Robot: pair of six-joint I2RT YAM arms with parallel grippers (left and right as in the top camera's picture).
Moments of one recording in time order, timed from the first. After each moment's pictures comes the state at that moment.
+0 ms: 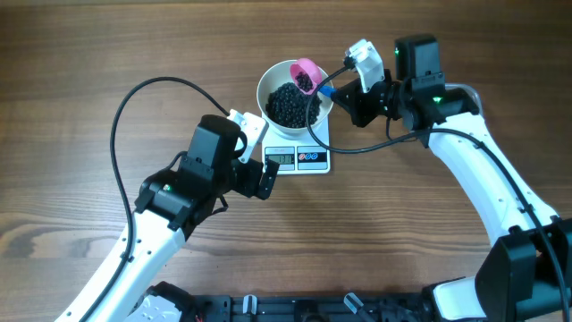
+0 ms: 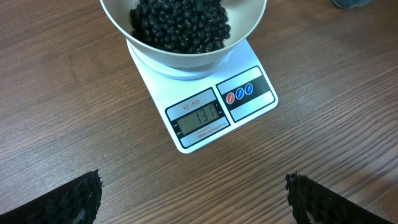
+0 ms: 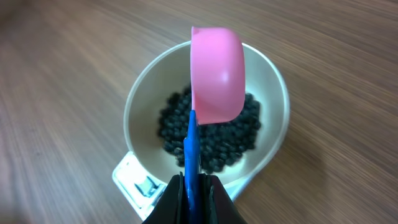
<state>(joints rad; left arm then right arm) -0.47 1.15 0.91 -0.65 0.08 -0.04 0.24 1.61 1.24 -0.46 -0.57 -0.21</state>
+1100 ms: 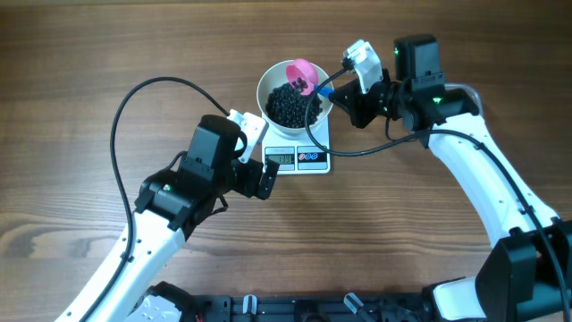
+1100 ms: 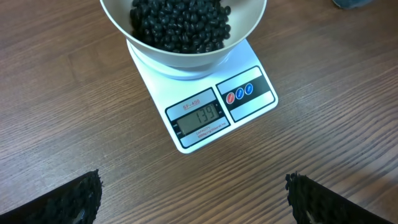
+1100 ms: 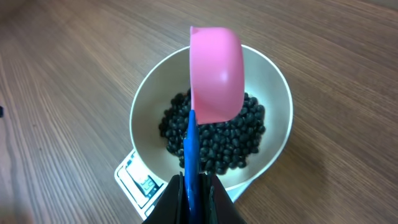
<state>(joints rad) -0.47 1.15 0.91 -0.65 0.08 -0.04 0.24 1.61 1.24 -0.47 -0.54 -0.24</state>
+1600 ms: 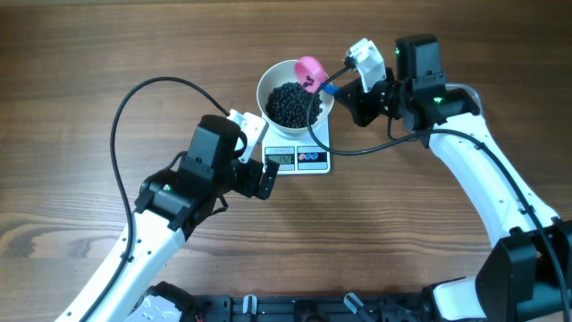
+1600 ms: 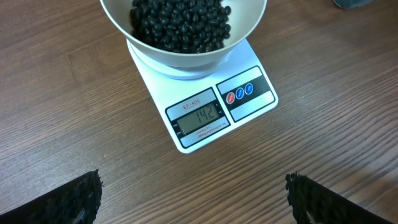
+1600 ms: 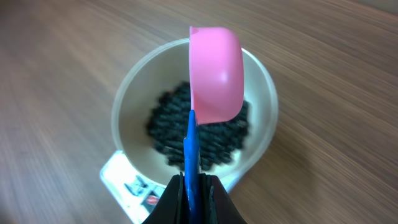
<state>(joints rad) -0.47 1.15 0.91 -0.65 0.08 -0.04 0.24 1.61 1.24 -0.46 -0.53 -0.24</state>
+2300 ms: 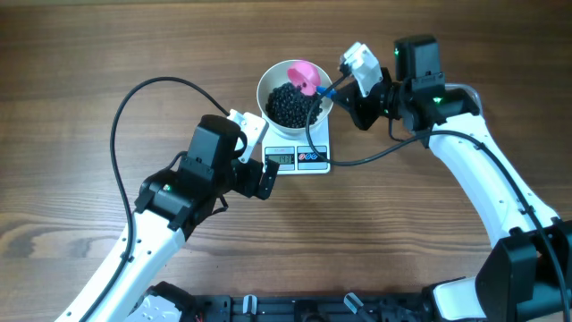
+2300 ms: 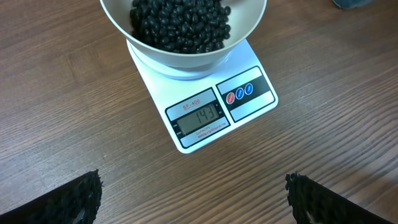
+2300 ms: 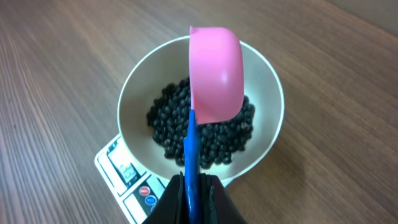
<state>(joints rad) -0.47 1.15 0.91 -0.65 0.08 -0.04 0.24 1.61 1.24 -0.49 -0.54 -0.39</state>
